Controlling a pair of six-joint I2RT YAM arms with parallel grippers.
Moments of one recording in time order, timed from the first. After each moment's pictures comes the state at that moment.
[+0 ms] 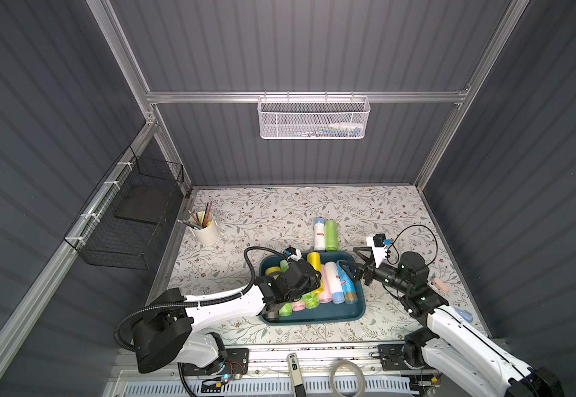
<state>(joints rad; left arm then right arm) -1.08 1.39 0.76 -0.07 -0.19 -1.21 0.37 0.81 0.34 0.26 -0.55 0.25</state>
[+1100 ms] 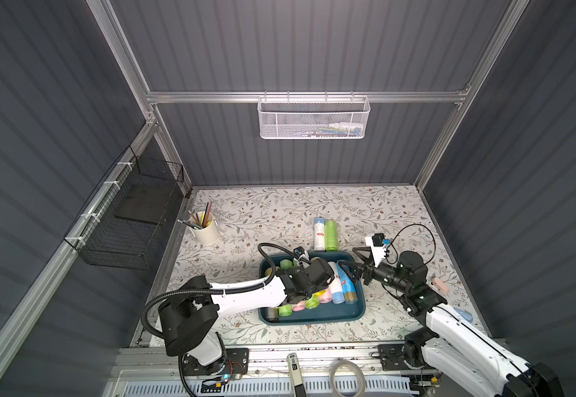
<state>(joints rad) -1.13 1.59 0.98 -0.34 -0.29 -1.24 0.37 0.83 0.34 0.28 -0.55 0.25</state>
